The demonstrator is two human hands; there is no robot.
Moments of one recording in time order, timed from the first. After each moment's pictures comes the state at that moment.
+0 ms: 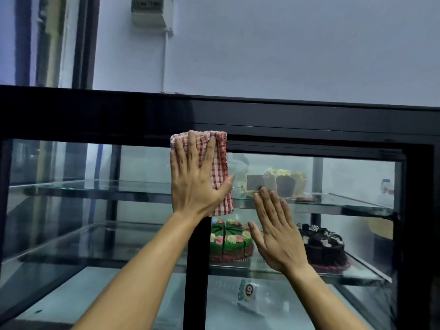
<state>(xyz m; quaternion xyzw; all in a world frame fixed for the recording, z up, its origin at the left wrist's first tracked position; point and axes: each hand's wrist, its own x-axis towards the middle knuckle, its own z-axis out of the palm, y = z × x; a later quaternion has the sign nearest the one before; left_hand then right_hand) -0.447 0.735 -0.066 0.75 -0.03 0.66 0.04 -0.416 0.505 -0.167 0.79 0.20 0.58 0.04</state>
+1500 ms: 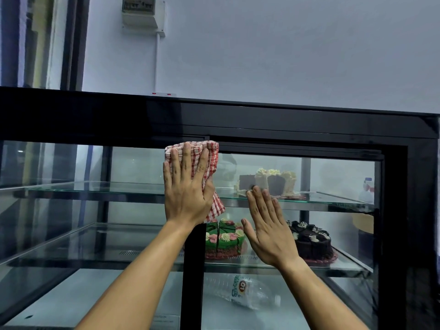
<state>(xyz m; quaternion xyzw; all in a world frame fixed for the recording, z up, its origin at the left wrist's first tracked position) -0.446 0.744 -0.089 0.75 -0.06 0.65 0.07 -0.426 0.507 -0.165 0.82 0.20 0.54 0.03</state>
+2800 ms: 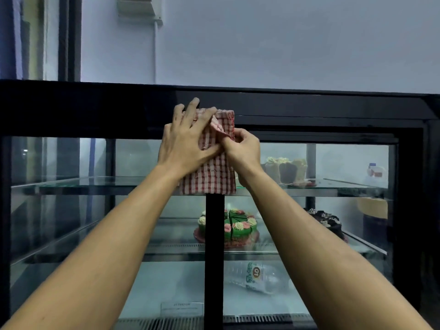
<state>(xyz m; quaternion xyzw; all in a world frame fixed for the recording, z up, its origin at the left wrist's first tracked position) -0.488 0.802 0.005 0.81 -0.17 0.55 0.08 -0.476 0.649 -0.007 0.64 0.22 0.37 -0.64</state>
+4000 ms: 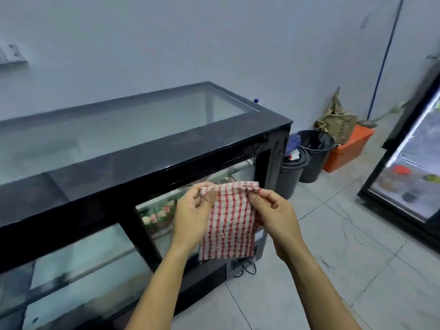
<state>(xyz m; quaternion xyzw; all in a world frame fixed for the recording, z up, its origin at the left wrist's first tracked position) -0.622 0.605 0.166 0.74 -0.20 -0.04 0.64 -0.717 0.448 0.175 0.64 -0.20 0.20 -0.72</state>
